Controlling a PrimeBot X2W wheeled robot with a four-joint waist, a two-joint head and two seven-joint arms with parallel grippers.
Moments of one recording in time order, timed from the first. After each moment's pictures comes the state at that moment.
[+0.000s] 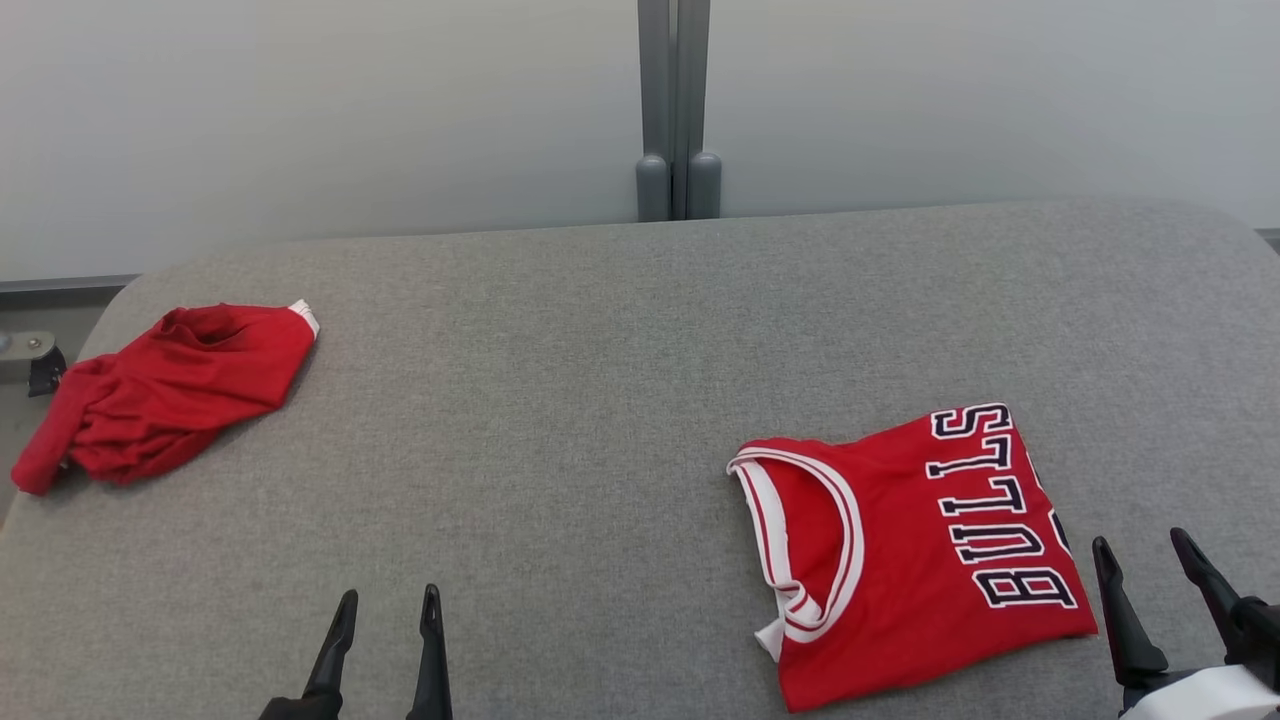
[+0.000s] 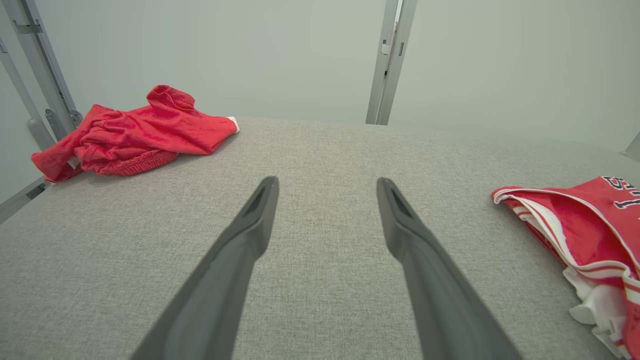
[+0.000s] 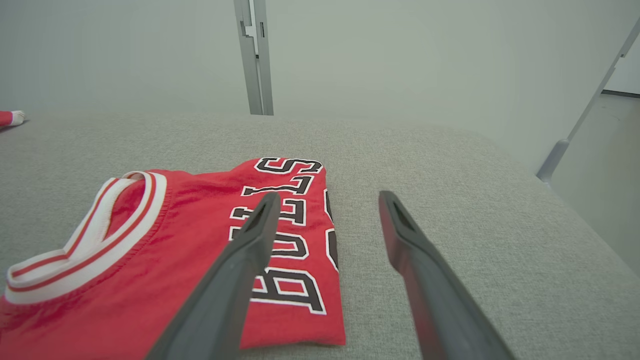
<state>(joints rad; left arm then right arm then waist) 0.19 0.05 -0.16 0.10 -0.20 0.02 -0.26 0.15 -0.29 -0.04 0.19 0.24 0.13 -0.26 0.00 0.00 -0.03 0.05</state>
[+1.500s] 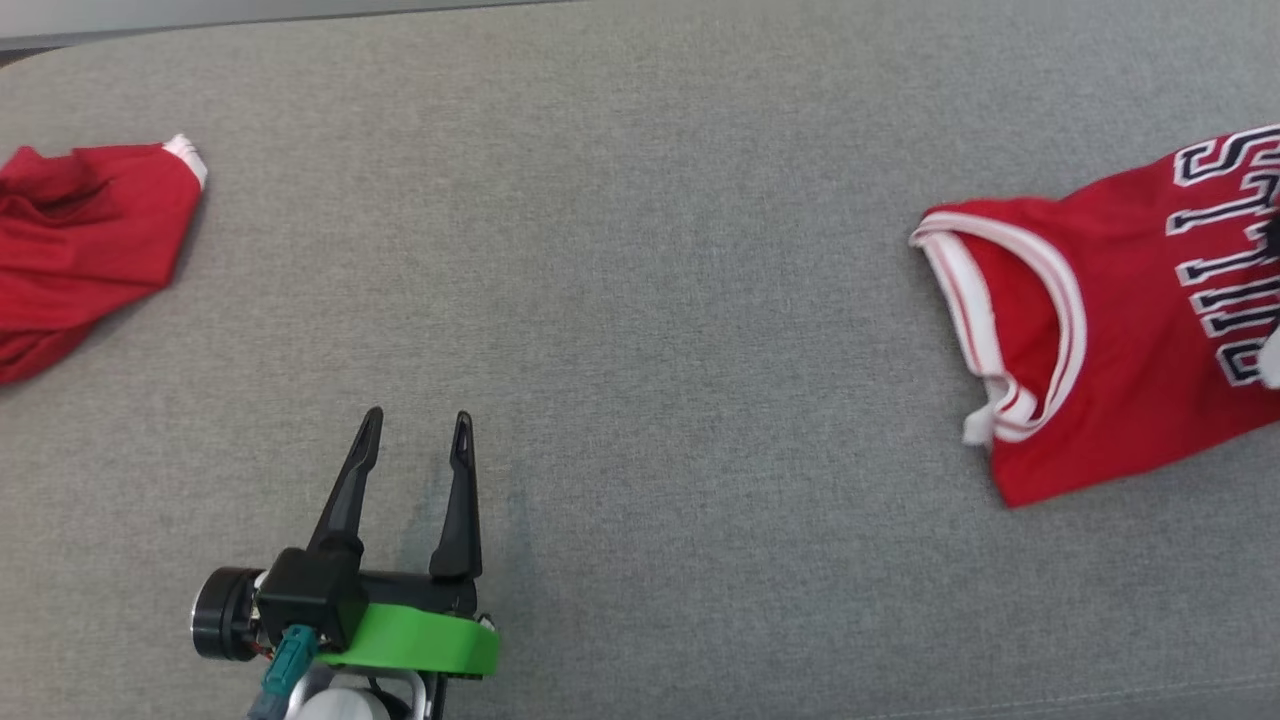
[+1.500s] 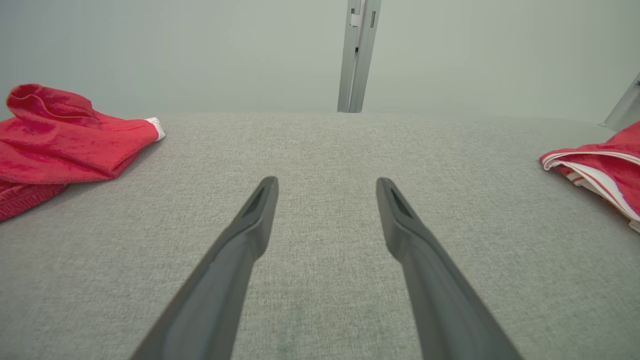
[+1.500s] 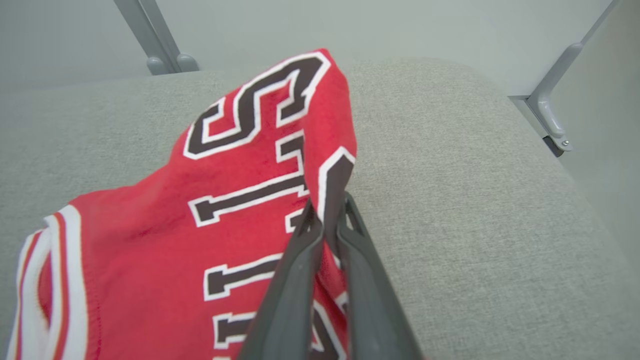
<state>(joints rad) -0.03 0.05 -0.21 0.05 -0.17 0.01 -0.26 -0.59 -0.59 0.16 0.67 0.61 0.13 0.04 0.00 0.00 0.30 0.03</state>
